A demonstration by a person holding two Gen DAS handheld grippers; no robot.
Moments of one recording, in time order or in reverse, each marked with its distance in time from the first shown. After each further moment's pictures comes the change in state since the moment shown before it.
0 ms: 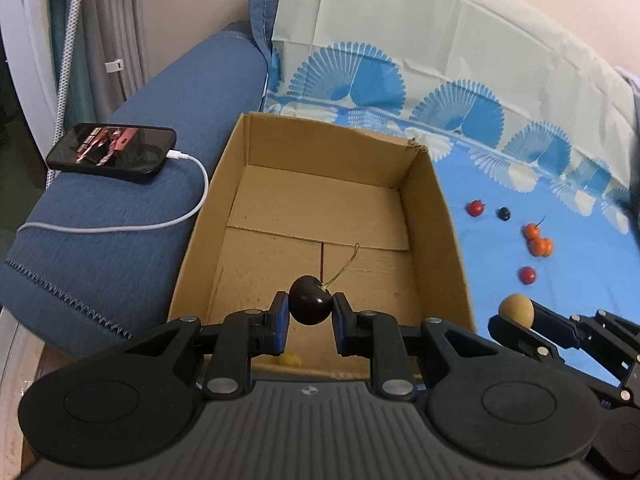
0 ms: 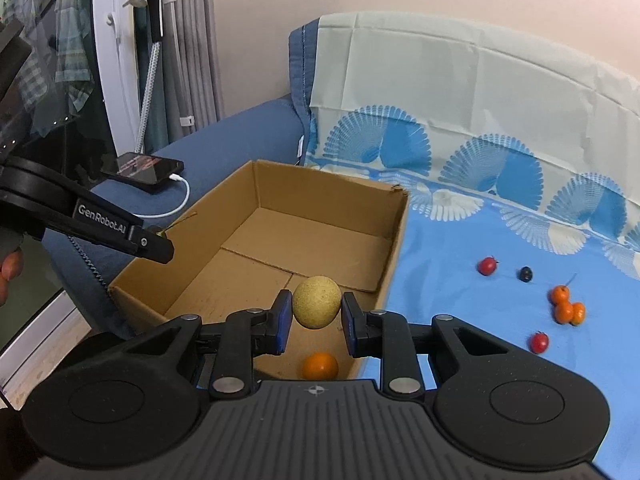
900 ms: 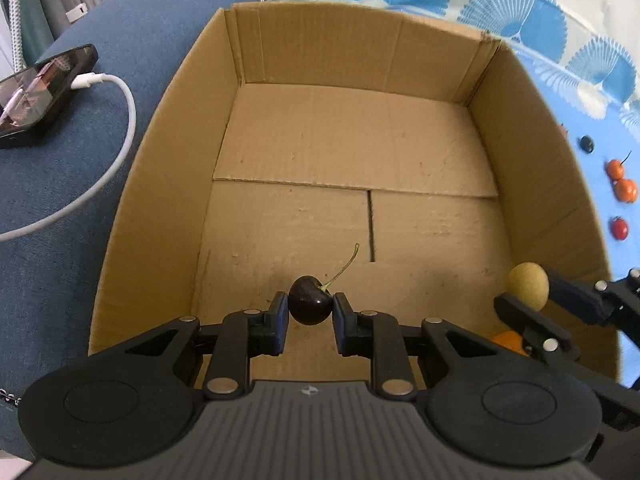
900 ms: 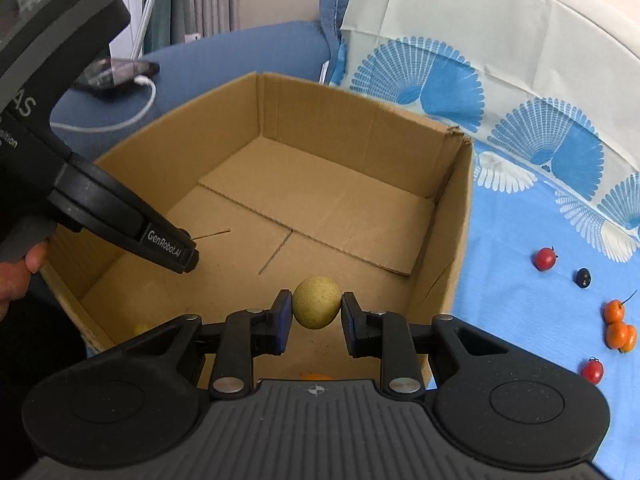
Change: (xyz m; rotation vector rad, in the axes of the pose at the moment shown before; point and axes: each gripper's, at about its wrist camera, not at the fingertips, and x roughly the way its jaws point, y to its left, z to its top) left arm 0.158 0.008 0.008 0.093 0.219 0.112; right arm 0.137 0.007 -0.016 -0.143 0.163 0.016
